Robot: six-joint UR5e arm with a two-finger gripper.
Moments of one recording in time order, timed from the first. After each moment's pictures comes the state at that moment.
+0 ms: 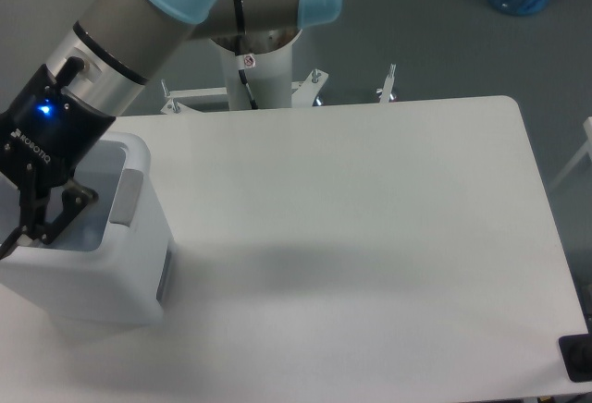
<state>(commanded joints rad) 2.17 -1.83 -1.39 -0.76 0.72 0.28</state>
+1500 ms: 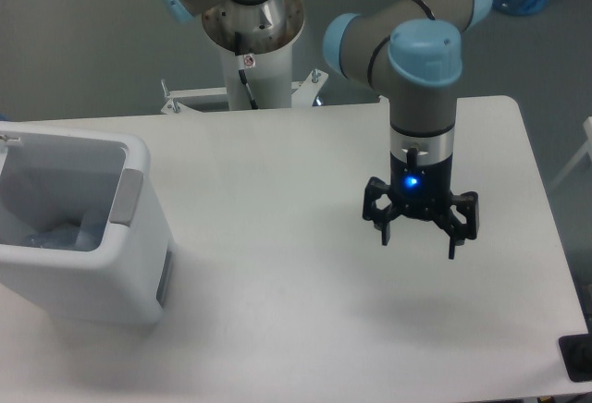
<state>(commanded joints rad) 2.63 -1.92 -1.59 -0.86 1.50 1.12</state>
